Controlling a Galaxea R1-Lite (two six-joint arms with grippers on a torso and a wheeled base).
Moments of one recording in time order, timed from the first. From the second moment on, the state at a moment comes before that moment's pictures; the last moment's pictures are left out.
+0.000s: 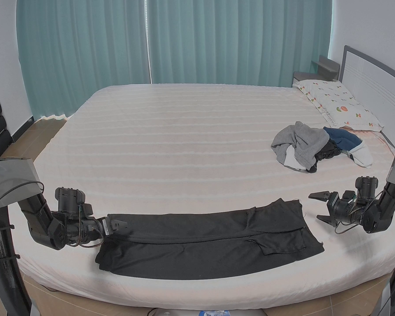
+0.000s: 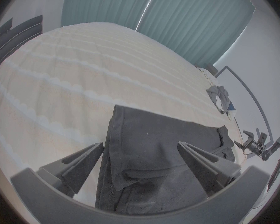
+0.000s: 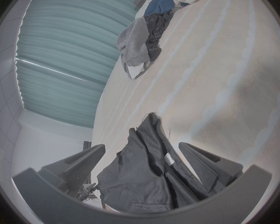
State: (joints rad) left arm -0.02 2.21 -0.59 -0.83 -0.27 -0.34; right arm -0.17 2.26 -0.65 -1.03 0.58 0.80
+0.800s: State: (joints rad) left arm -0.02 2.26 -0.53 -0.90 -0.27 -0.27; right arm -0.17 2.28 -0.63 -1.05 0.58 0.80
